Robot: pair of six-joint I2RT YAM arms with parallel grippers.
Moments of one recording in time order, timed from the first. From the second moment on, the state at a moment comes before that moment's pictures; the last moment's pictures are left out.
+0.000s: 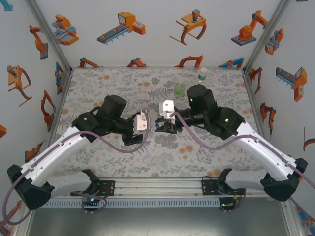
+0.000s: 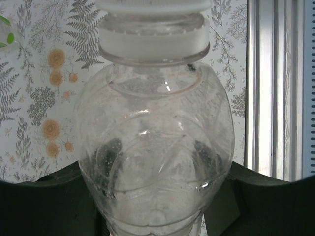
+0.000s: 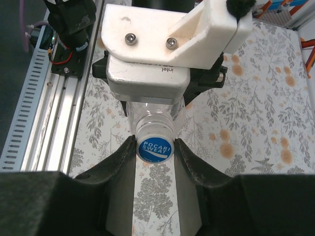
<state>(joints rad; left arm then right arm) -0.80 1.12 1.15 -0.82 0.50 0.69 0.89 1.18 1.36 -0.64 -0.63 -0.57</state>
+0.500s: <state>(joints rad) -0.80 1.12 1.15 -0.79 0.43 0.68 0.89 1.12 1.26 -0.48 -0.32 0.29</state>
